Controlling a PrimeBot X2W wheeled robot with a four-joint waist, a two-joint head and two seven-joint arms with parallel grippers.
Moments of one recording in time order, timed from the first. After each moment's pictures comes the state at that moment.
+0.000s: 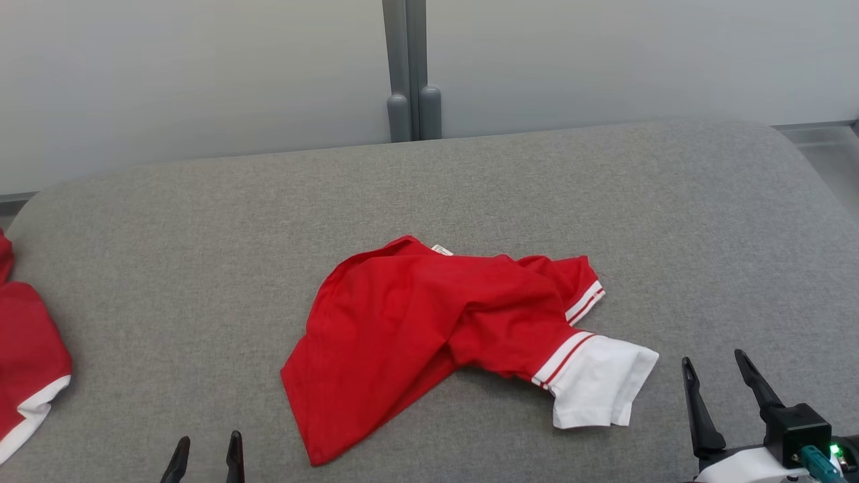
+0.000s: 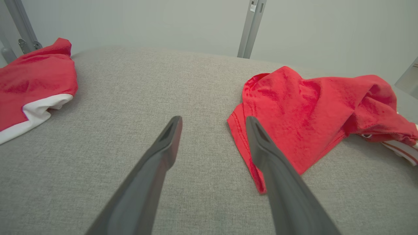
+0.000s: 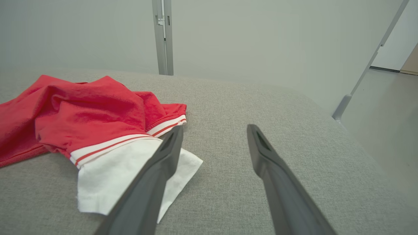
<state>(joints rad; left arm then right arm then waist) 0.25 0.11 -0.01 0.16 -0.30 -0.13 -0.26 0.13 -0.11 -0.05 0.15 0.01 0.13 -0.26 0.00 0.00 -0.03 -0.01</state>
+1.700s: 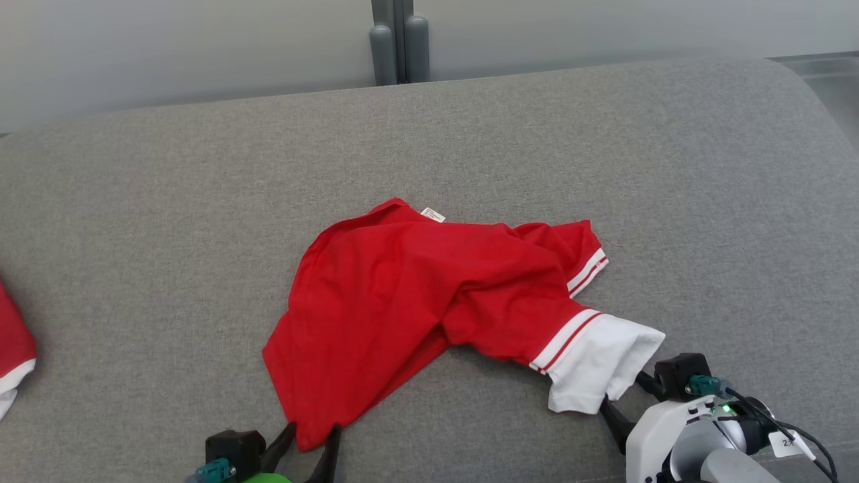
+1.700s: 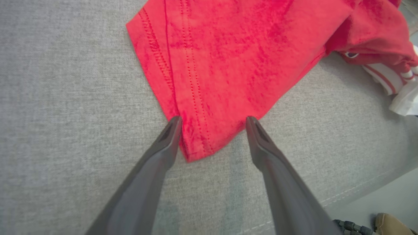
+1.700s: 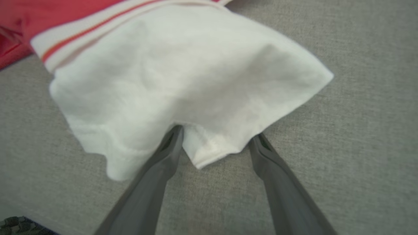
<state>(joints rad) 0.03 0.15 -0.30 0.36 -0.46 -0.13 -0.02 -0.19 -0.26 0.42 0.54 0.38 0.13 -0.02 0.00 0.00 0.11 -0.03</state>
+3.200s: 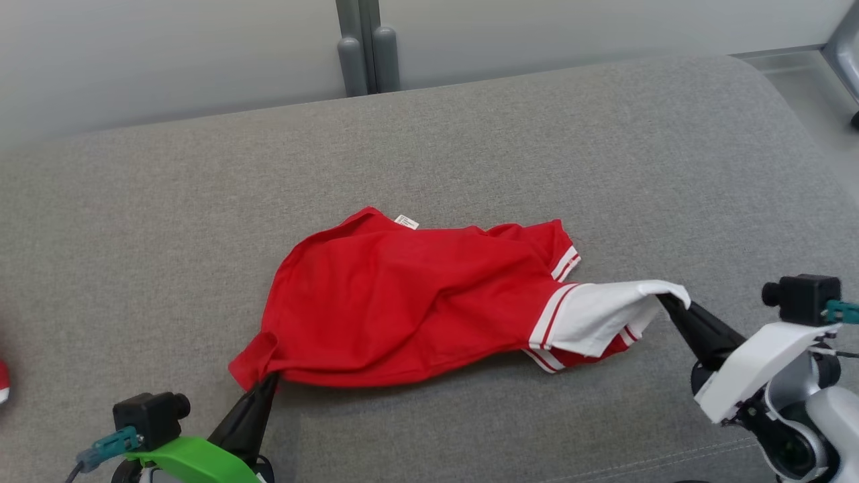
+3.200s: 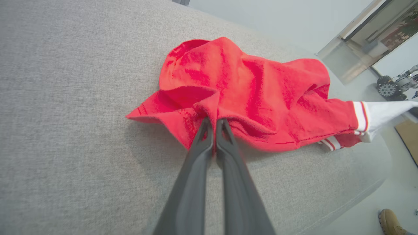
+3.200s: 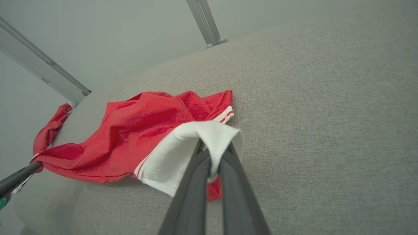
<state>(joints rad) 0.04 0.27 -0.25 0.14 -0.70 -0.13 0.05 -0.19 -0.50 0.43 0.16 0.88 0.13 0.01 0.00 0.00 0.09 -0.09</state>
